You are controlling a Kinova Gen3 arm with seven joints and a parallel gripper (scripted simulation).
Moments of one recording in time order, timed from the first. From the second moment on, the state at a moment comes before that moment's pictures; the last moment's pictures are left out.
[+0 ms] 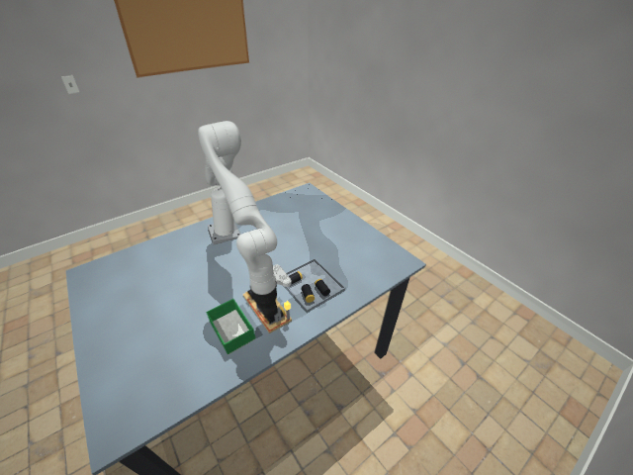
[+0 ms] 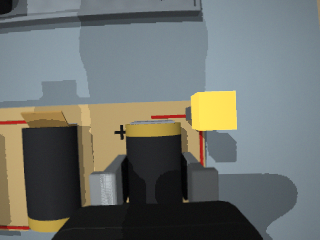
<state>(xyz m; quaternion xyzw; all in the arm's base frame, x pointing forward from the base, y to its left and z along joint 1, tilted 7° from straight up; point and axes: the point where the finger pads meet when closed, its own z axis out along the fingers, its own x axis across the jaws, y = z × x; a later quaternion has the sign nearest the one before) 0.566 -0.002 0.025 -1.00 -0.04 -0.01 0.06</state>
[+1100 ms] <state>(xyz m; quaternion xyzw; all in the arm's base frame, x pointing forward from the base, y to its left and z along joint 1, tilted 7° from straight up) 0.560 -0.008 0.082 -1.00 -0.04 0.00 0.06</state>
